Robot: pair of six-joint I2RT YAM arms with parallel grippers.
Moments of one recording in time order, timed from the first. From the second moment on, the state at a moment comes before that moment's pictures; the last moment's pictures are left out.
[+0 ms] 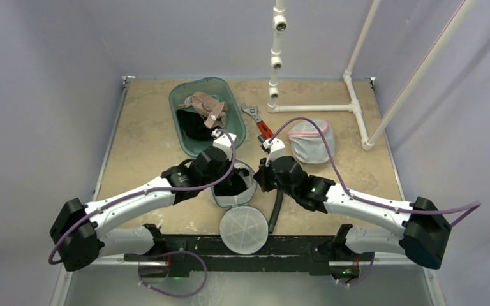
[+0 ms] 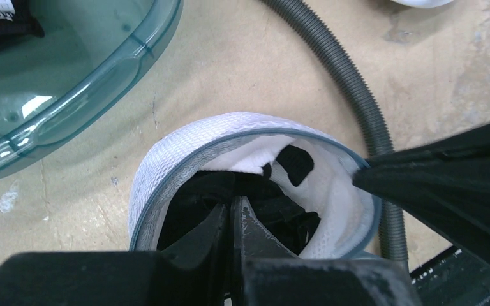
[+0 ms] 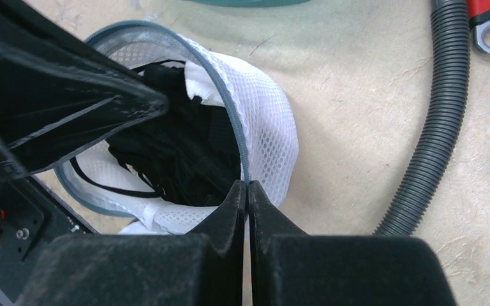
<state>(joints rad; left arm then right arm) -0.89 1.20 0.78 -0.26 -0.26 -0.43 0.97 1.16 0.68 -0.06 0.20 0.46</state>
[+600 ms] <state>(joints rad) -0.89 1.04 0.87 -0.35 -0.15 -0.37 0.97 1.16 0.67 -0.04 0.27 0.52</state>
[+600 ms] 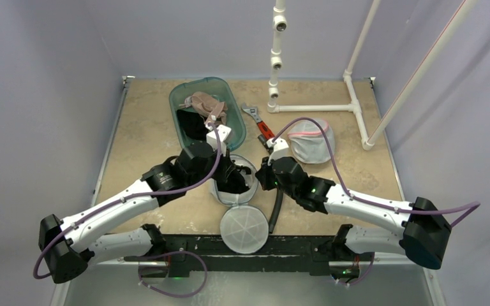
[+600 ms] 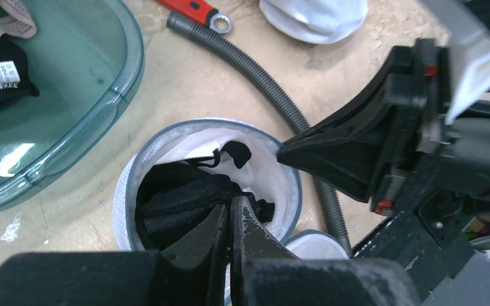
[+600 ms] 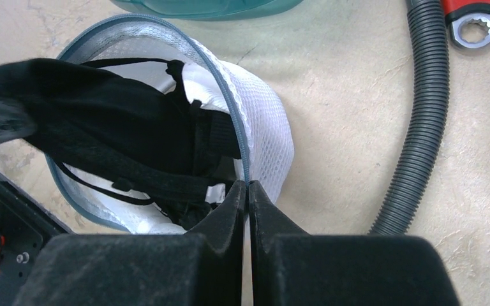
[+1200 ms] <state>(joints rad) -0.89 1.02 0.91 -0.35 -0.12 -0.36 0.97 0.86 0.63 -0.04 0.23 0.41</state>
